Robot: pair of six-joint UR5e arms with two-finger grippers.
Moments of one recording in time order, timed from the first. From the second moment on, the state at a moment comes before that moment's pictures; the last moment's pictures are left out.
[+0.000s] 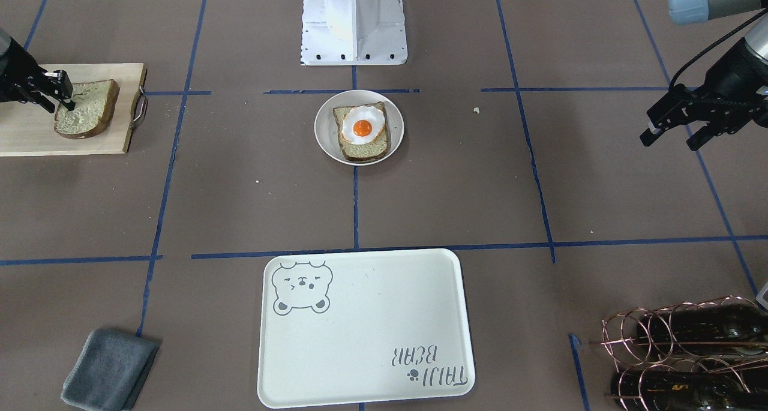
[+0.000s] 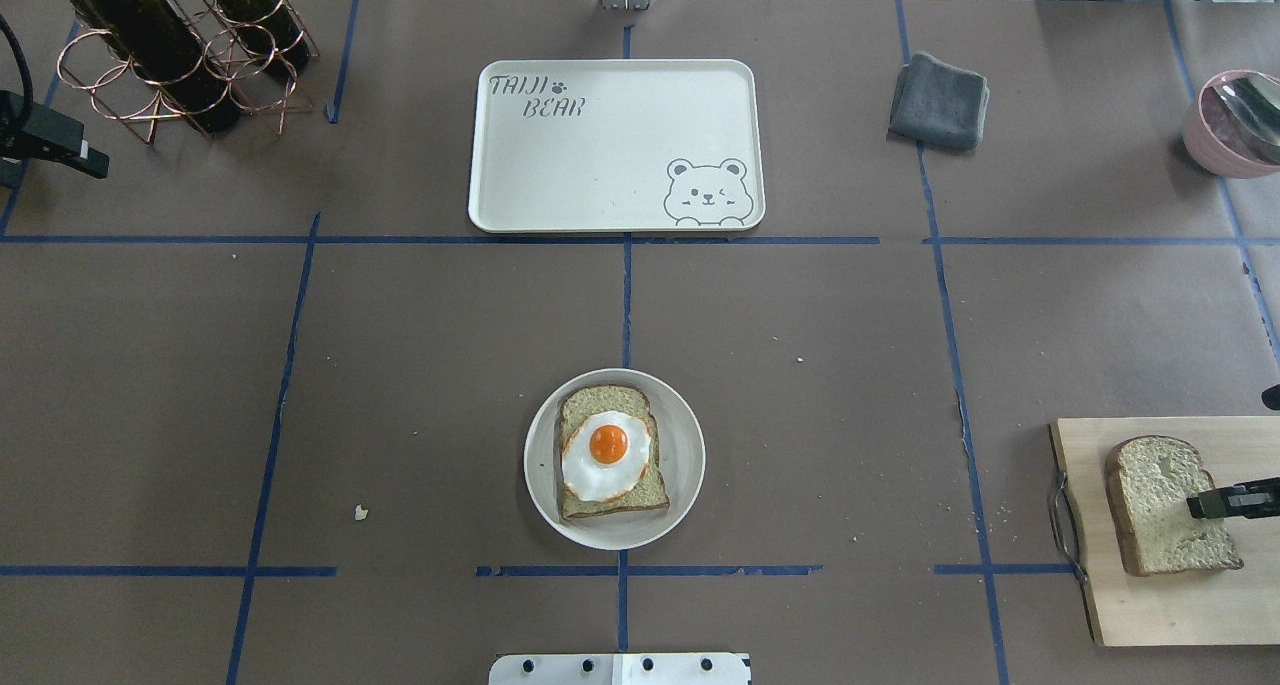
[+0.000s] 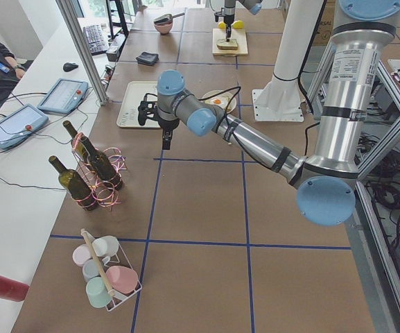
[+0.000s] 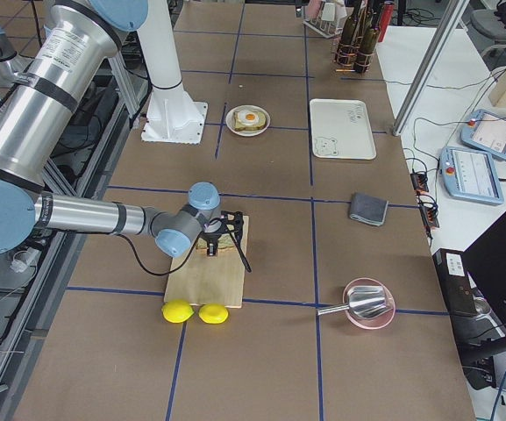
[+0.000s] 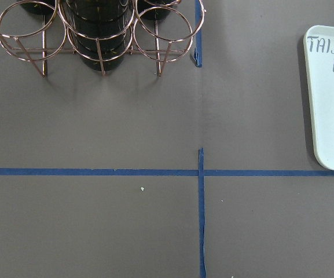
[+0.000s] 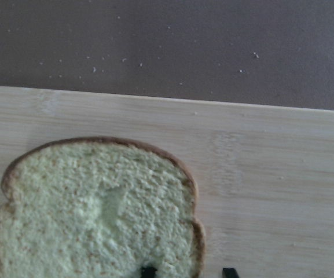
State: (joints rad) left arm -1.22 -1.69 -1.95 -1.77 -2.35 -0.74; right arm 0.71 -2.08 1.82 -0.63 2.06 0.97
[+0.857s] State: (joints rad) left arm -1.22 -1.69 -1.95 -1.77 -2.34 -0.74; right arm 0.71 -2.08 1.85 -0.62 2.07 0.97
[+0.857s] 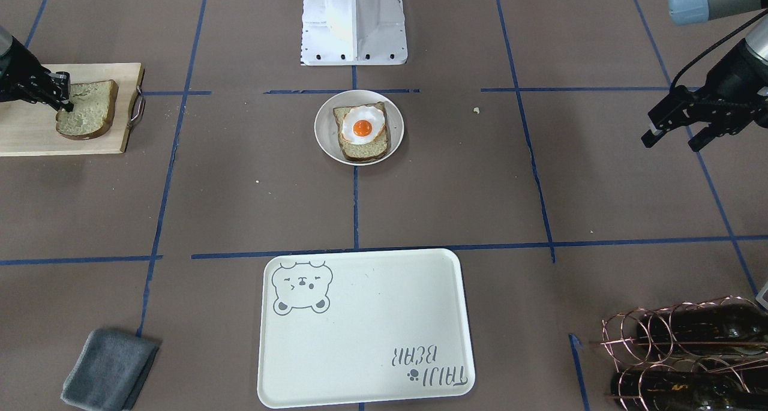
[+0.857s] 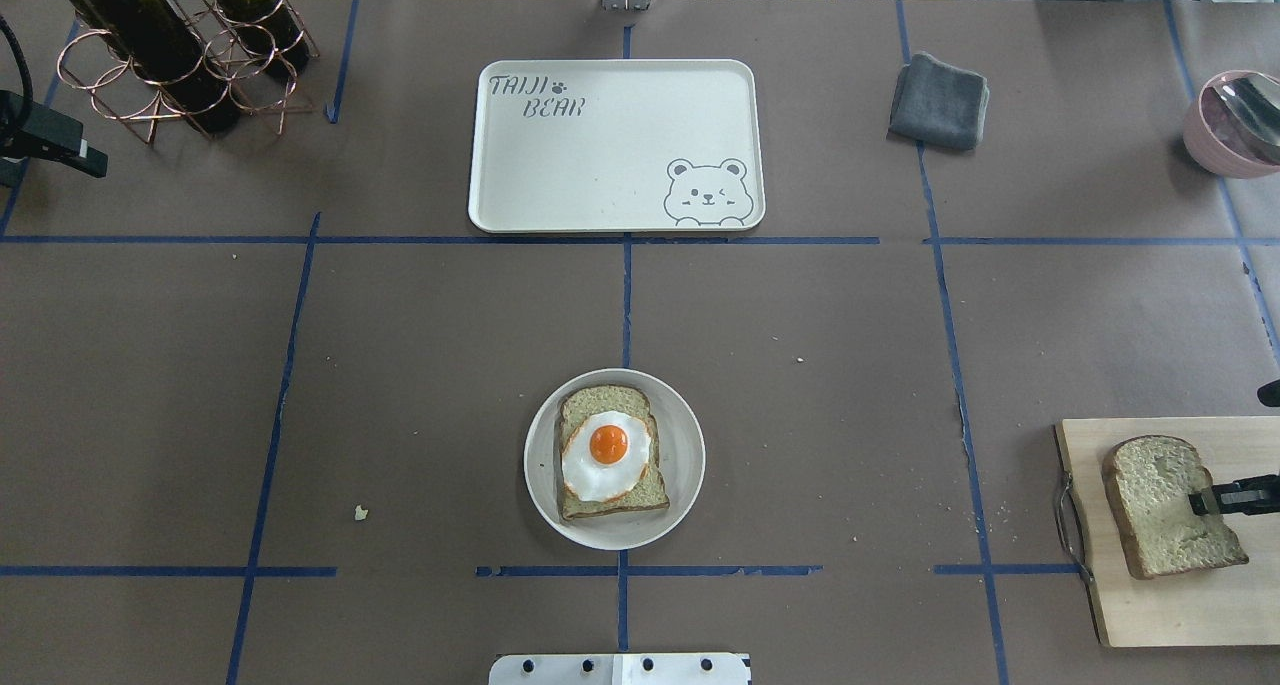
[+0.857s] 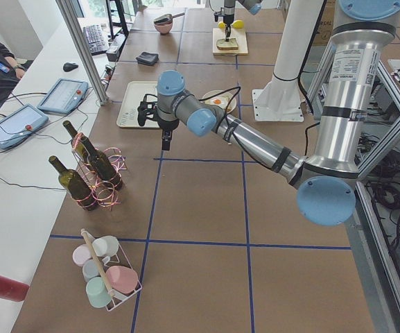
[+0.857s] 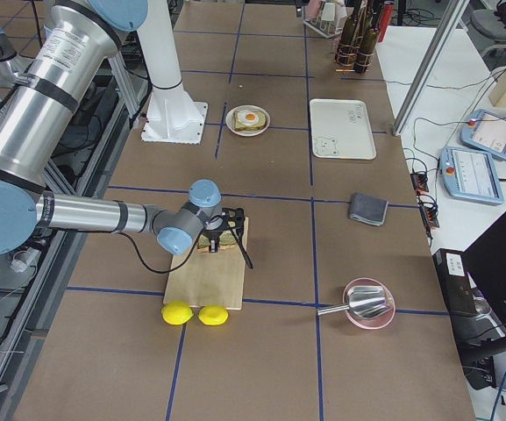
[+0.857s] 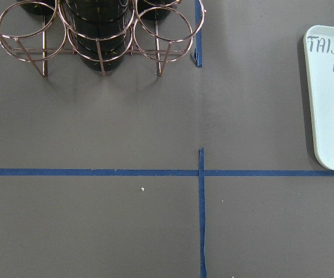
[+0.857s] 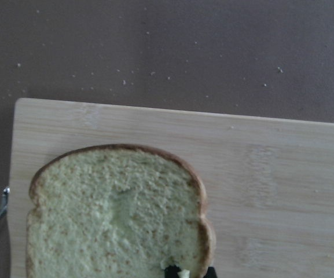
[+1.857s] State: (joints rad) left arm -1.22 -1.69 -1.94 -1.77 -2.34 -0.74; right arm 0.80 -1.75 2.00 -0.67 2.22 1.26
